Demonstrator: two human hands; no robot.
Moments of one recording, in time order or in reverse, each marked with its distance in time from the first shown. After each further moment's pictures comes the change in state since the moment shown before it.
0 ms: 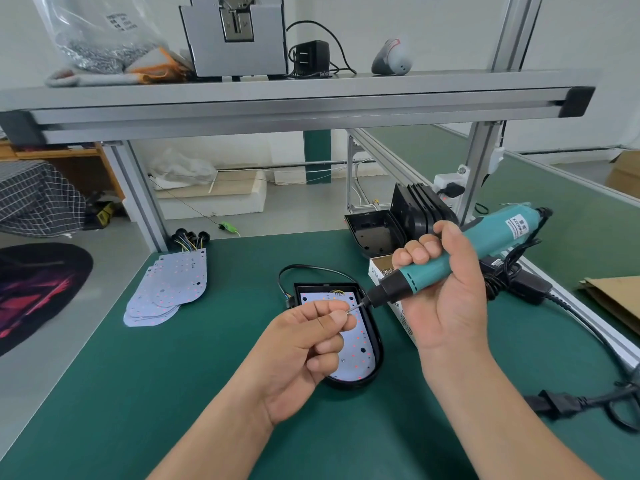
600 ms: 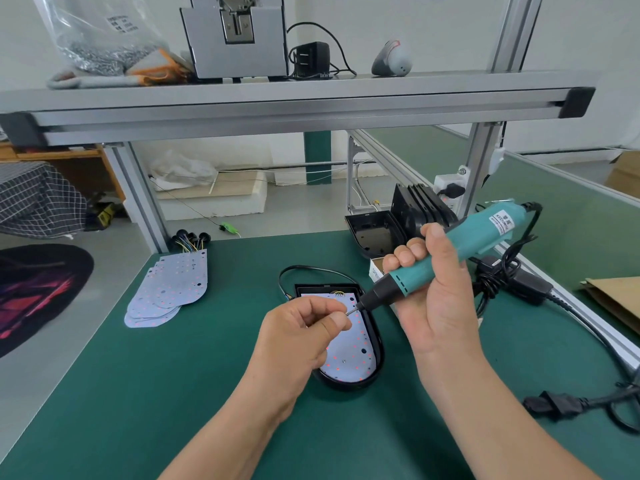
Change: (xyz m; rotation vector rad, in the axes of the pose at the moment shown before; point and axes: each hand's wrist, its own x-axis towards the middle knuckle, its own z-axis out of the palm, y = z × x) left_hand 0.005 -0.006 -0.003 0.445 0.222 0.298; right_hand 0.002 0.010 -0.005 -0.112 -0.009 -0.006
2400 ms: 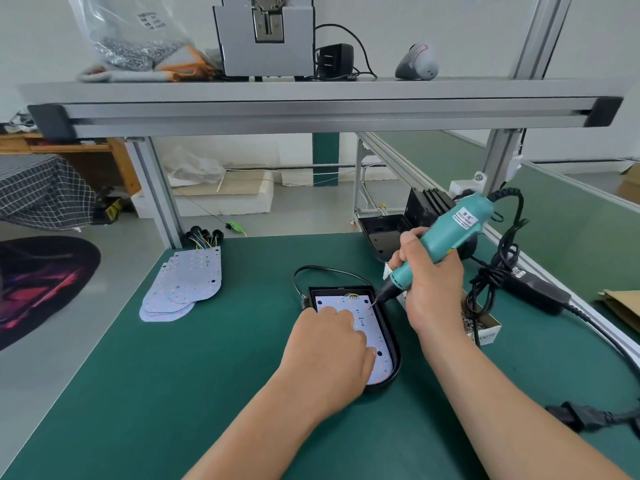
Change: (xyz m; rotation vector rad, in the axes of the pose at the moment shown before) left_hand 0.011 -0.006 0.008 1.802 -0.215 0.647; right_hand 0.047 0.039 -0.033 -0.604 0.045 -0.232
